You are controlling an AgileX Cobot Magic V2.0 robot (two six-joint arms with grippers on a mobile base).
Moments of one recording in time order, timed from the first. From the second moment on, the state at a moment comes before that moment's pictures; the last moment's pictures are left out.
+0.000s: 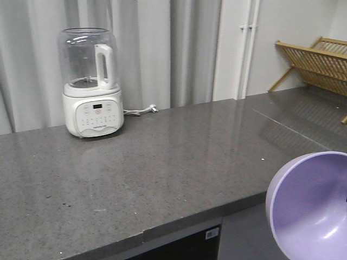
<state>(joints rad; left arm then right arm) -0.04 0.64 -0.63 -0.53 0.34 0.52 -0.21 0.69 -0.60 1.32 0.48 -1.30</state>
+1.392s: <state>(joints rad) -0.04 0.64 -0.63 -0.53 0.34 0.52 -0.21 0.69 -0.60 1.32 0.48 -1.30</state>
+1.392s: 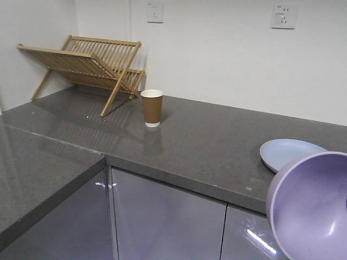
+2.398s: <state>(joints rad) -0.04 0.64 -0.63 -0.53 0.34 0.52 -0.21 0.69 -0.60 1.32 0.48 -1.30</state>
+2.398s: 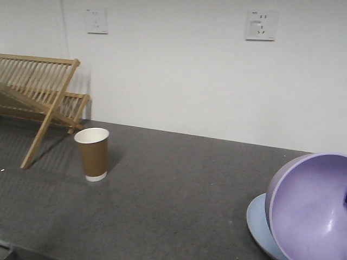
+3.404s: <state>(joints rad) -0.04 0.64 -0.63 -0.53 0.34 0.52 -0.21 0.69 -0.60 1.32 0.48 -1.30</state>
